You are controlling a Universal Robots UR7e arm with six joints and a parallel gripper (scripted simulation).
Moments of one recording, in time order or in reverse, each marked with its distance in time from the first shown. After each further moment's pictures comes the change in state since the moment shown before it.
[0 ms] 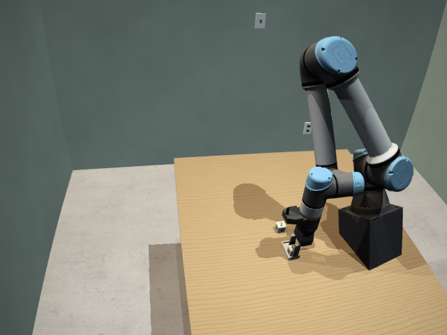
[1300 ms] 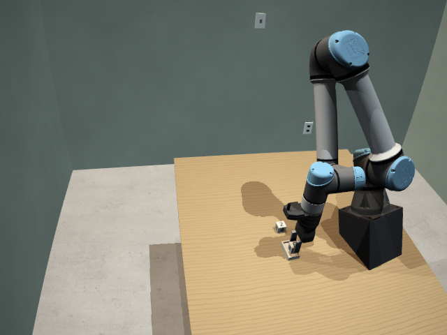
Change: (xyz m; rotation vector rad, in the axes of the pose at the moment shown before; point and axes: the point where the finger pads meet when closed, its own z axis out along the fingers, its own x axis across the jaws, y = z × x) arm 0.000 0.000 -0.018 -0.001 0.000 0.000
